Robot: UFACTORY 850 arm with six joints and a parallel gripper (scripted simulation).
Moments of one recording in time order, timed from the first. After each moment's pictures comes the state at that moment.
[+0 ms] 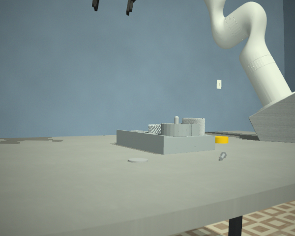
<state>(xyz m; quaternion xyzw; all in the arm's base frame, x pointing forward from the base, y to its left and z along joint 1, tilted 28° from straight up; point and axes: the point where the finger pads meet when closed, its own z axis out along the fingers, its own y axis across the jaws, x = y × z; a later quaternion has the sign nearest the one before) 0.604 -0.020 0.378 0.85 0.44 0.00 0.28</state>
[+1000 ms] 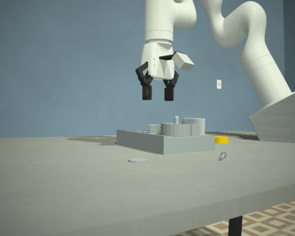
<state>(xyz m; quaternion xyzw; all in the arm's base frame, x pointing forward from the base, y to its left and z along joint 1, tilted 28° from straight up) 0.503 -0.090 0.123 0.66 0.72 -0.13 0.20</state>
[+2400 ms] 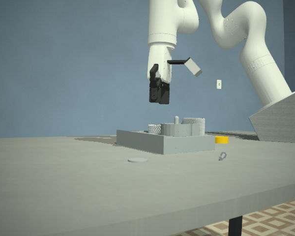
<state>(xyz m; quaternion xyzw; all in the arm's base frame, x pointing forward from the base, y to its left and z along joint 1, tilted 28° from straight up) 0.501 -0.093 0.114 0.47 0.85 -0.17 0.18</state>
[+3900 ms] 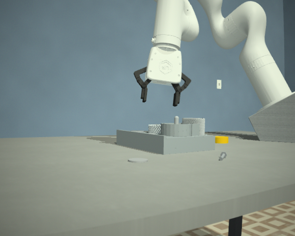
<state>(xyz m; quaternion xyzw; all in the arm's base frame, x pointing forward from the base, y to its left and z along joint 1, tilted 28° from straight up) 0.500 -0.093 0.112 -0.49 0.83 -0.26 0.00</state>
